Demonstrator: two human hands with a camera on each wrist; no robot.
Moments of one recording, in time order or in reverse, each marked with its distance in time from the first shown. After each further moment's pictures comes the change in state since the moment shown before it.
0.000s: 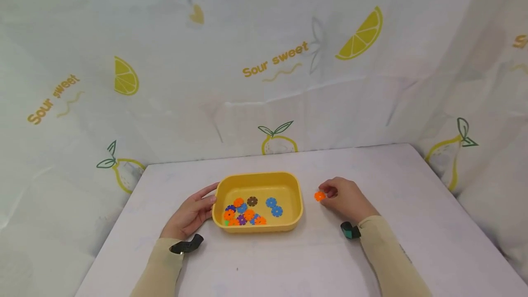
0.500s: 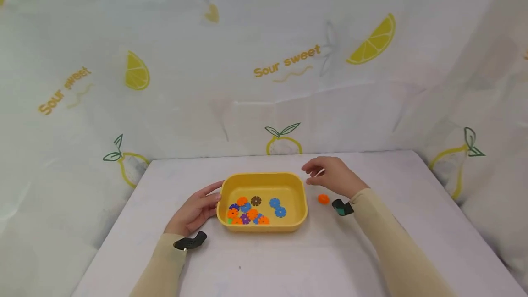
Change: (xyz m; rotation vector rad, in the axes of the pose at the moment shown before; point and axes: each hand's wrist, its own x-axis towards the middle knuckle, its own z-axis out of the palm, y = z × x) left_hand 0.004 -0.003 -0.003 0.017 0.009 0.019; right_hand 0.038 -0.070 -0.037 0.013 -0.097 -0.193
